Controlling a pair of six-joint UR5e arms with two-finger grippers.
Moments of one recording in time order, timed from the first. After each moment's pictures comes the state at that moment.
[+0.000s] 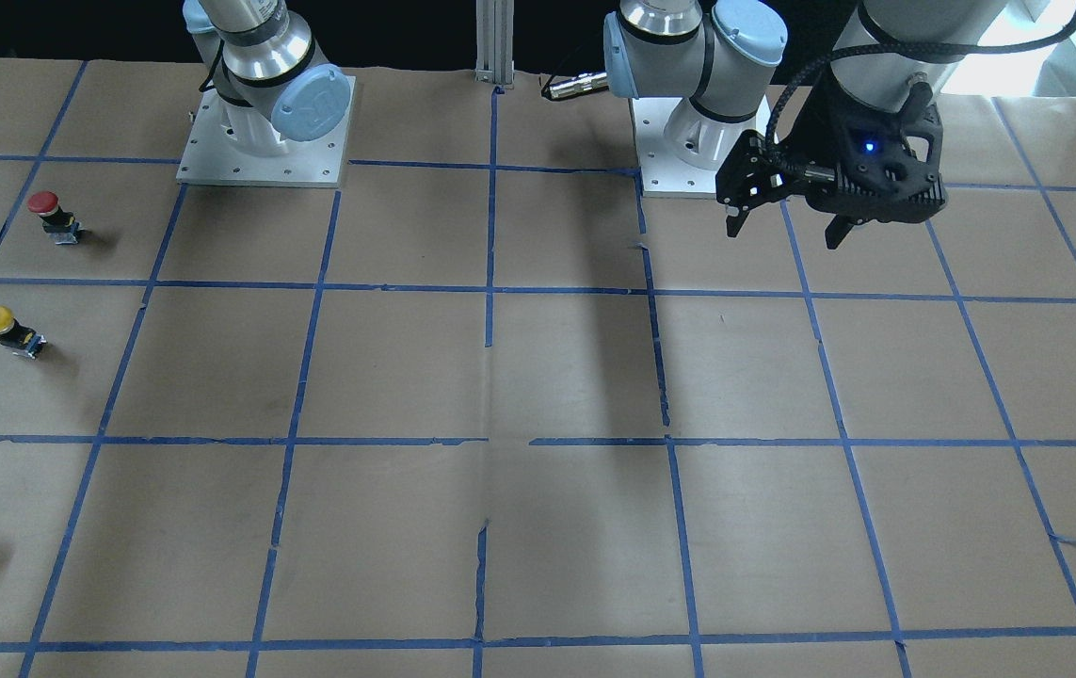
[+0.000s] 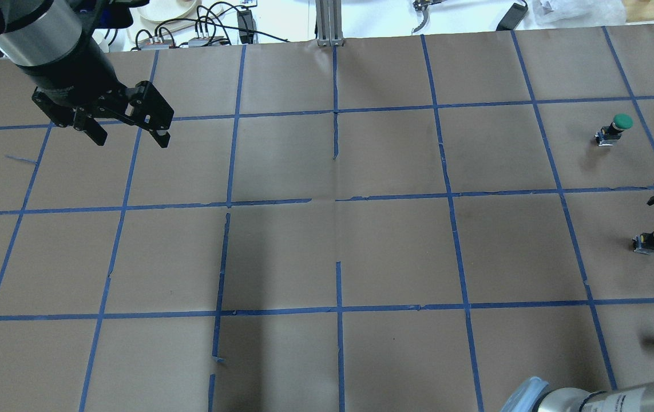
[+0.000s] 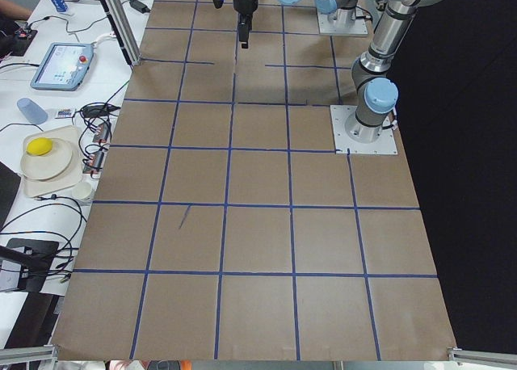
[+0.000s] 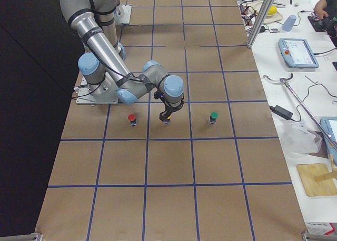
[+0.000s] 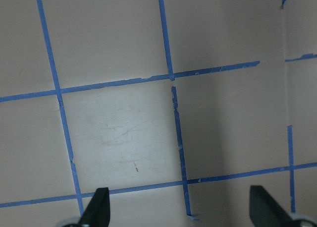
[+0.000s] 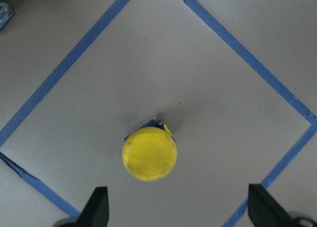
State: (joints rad) left arm -1.50 -1.57 -1.53 -1.64 1.55 0.15; right arm 0.77 -1.38 1.92 -2.05 -1.49 -3.10
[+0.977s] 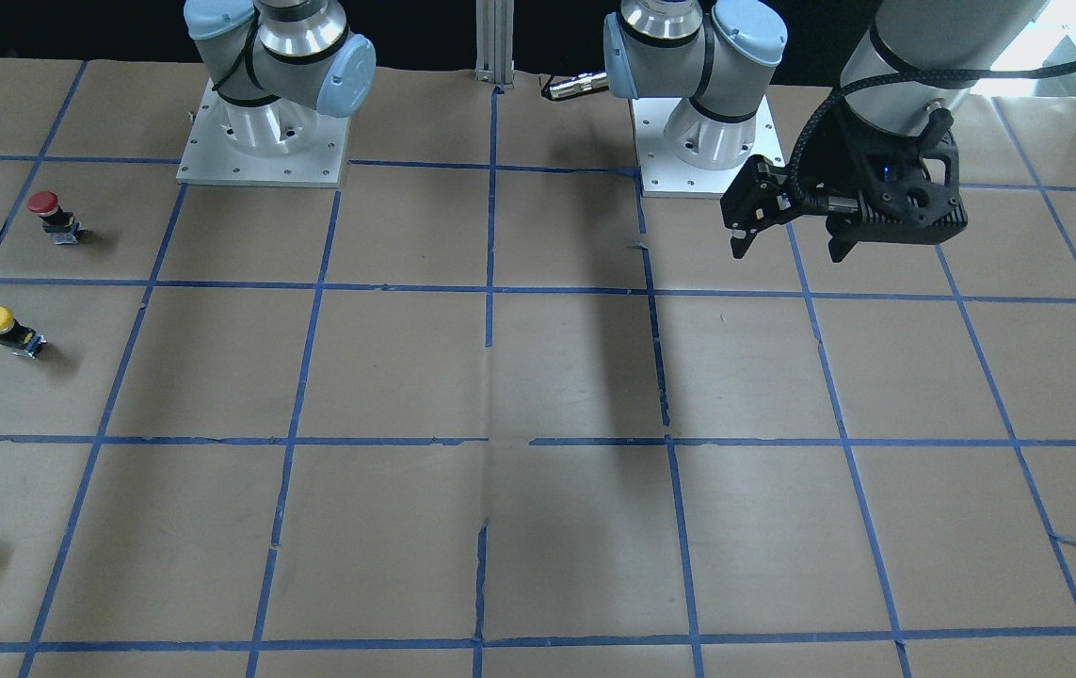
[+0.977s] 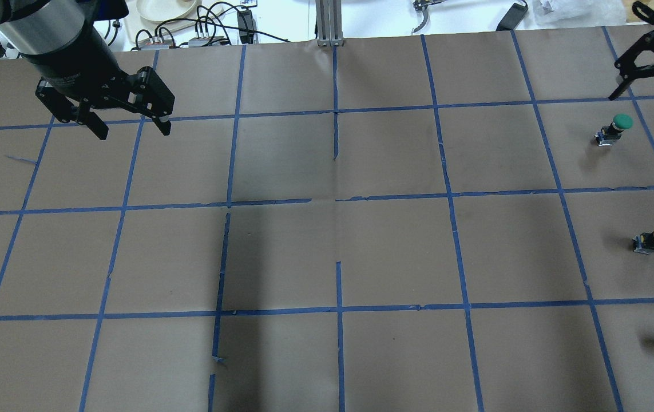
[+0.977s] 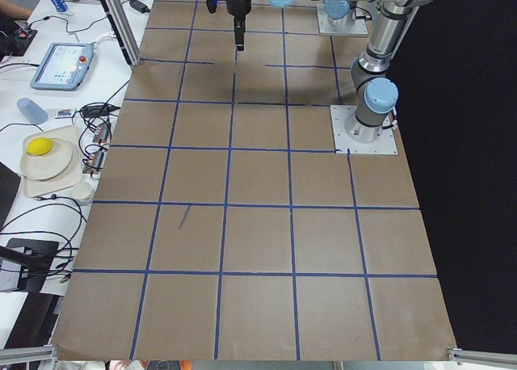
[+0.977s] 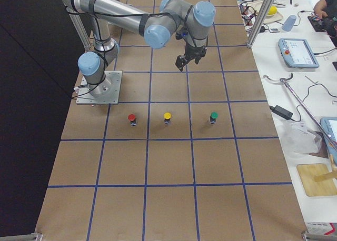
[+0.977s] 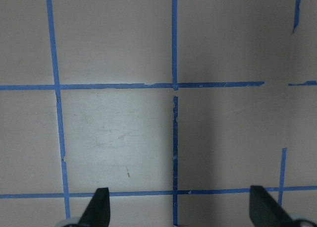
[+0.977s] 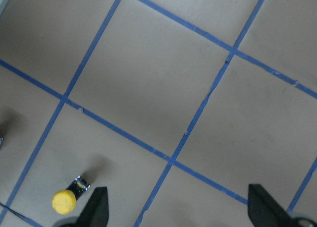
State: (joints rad) left arm -1.50 -1.60 -1.51 -1.64 1.54 0.07; right arm 1.17 -1.45 1.46 -1.45 -1.50 -2.45
